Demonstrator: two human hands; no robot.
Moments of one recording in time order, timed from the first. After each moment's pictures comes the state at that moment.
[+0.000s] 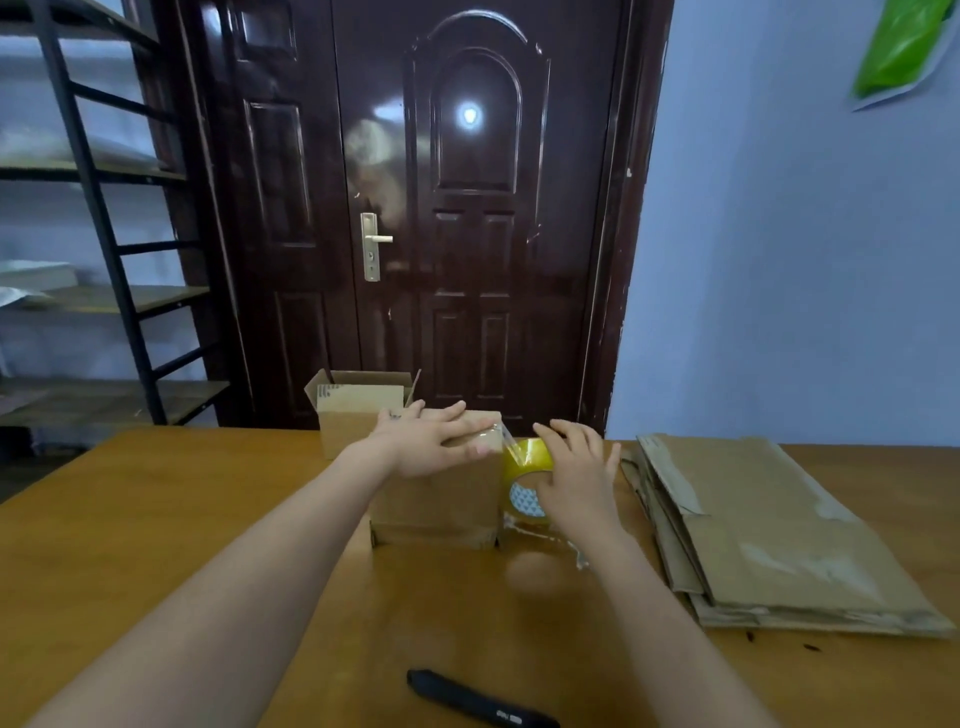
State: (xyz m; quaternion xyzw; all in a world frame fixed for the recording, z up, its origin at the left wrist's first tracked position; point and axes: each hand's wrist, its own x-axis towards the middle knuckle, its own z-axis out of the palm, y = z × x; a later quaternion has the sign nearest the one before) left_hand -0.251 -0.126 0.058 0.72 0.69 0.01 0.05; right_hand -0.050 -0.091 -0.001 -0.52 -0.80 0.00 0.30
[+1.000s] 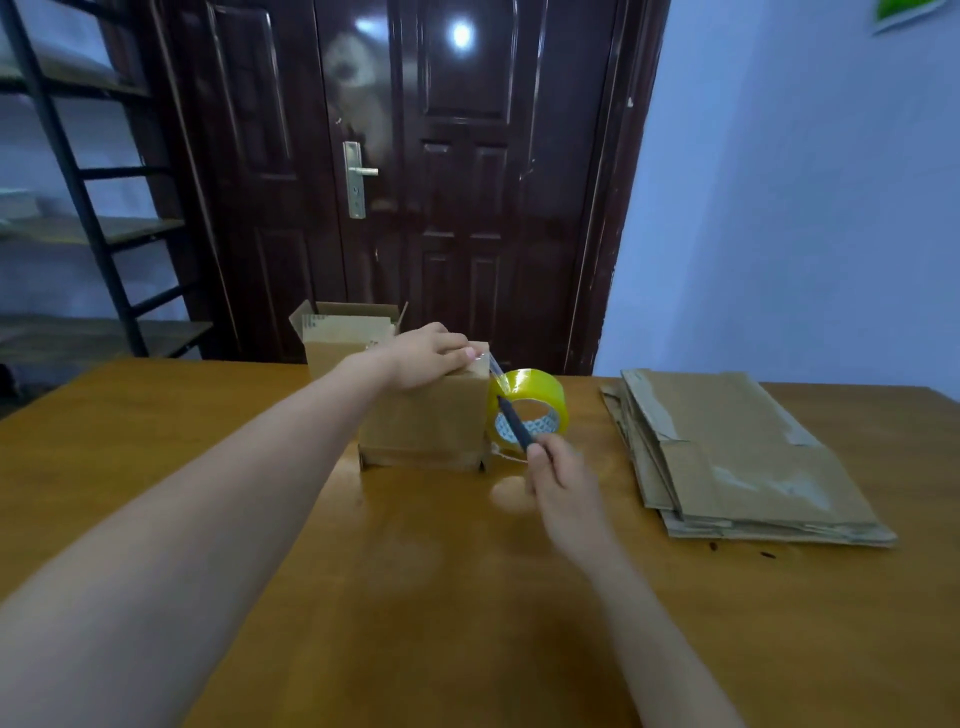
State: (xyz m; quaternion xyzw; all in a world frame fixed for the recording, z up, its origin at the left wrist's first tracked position) left_hand -0.244 -0.118 0.056 0.73 0.66 0.13 0.10; right_hand -0.029 -0.187 -0.029 -0.43 -0.73 0.33 0.42
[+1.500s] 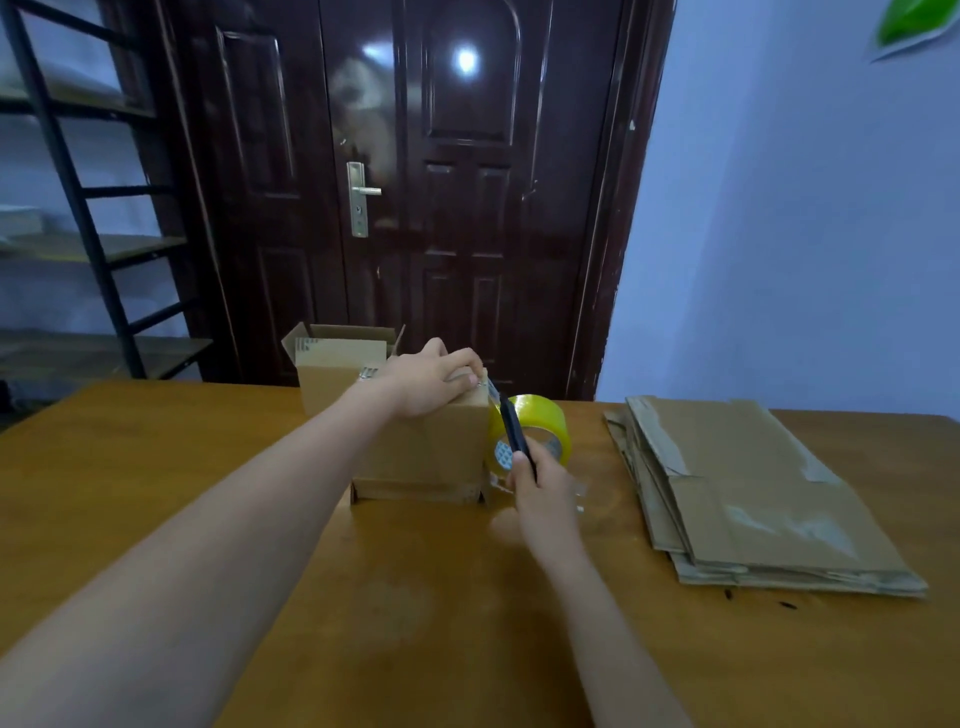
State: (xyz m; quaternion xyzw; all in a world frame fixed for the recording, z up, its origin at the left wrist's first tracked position) left_hand -0.242 -0.094 0.053 0.72 0.68 0.11 0.04; right_hand -0.060 -0.140 -0.035 -0.44 -0.68 0.34 0.47
